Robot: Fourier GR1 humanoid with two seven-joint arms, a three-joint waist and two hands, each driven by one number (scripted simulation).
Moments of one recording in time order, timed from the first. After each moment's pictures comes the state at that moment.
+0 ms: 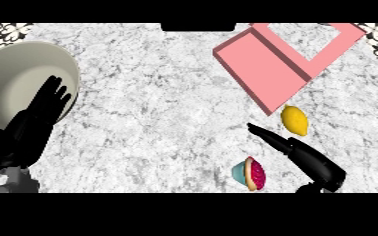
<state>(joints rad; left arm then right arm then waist) -0.03 0.22 0.19 -1.66 0.22 -0.09 0.29 0.05 -0.23 0.11 -1.65 0.44 0.63 -0.26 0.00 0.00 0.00</state>
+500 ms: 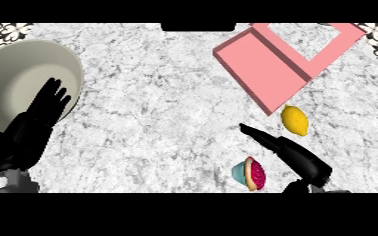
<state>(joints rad) -0.02 0.20 0.21 -1.67 0.21 -0.11 0.28 0.03 -0.19 0.13 -1.58 0.51 0.61 -0.28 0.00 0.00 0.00</state>
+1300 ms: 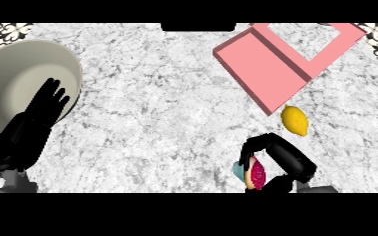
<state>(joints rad) -0.02 0.19 0.23 -1.68 0.21 -0.13 0.30 -0.01 -0.13 0.15 -1.48 0.58 0.47 -0.42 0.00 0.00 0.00</state>
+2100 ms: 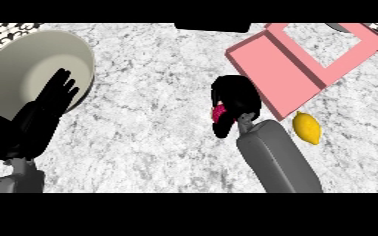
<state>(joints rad) -0.09 0.20 0.20 -1.66 0.19 -0.14 0.32 -0.53 -0.01 0.31 -1.32 1.00 0.34 0.51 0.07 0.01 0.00</state>
